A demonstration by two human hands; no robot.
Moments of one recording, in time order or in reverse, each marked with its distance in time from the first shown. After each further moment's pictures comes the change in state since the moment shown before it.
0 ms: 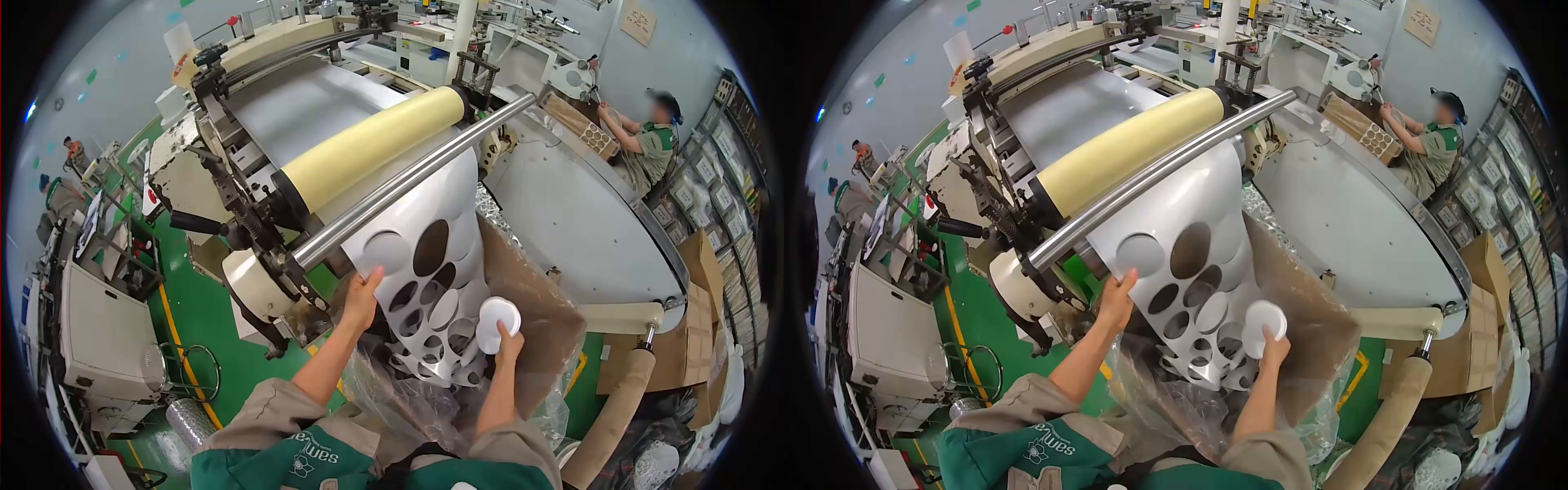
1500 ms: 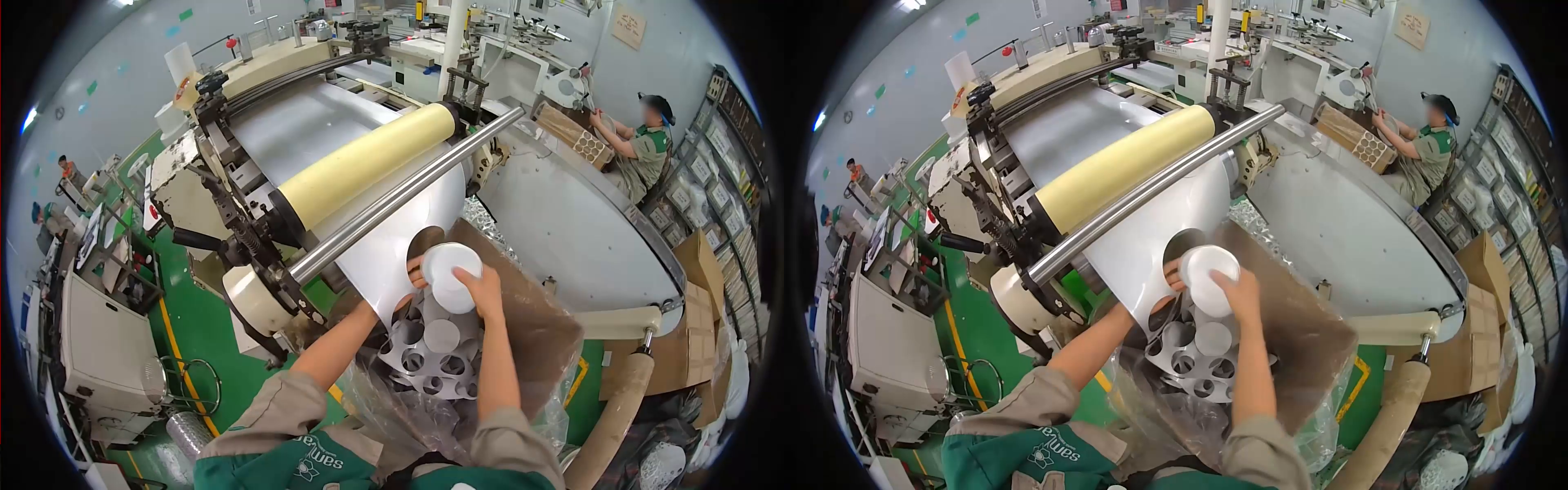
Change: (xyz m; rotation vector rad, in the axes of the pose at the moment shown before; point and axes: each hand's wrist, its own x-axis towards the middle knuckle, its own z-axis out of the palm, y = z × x) left_hand 0.076 -0.041 0.031 -0.264 -0.720 -0.366; right_hand -0.022 -0.173 0.133 -0.264 -0.605 -0.271
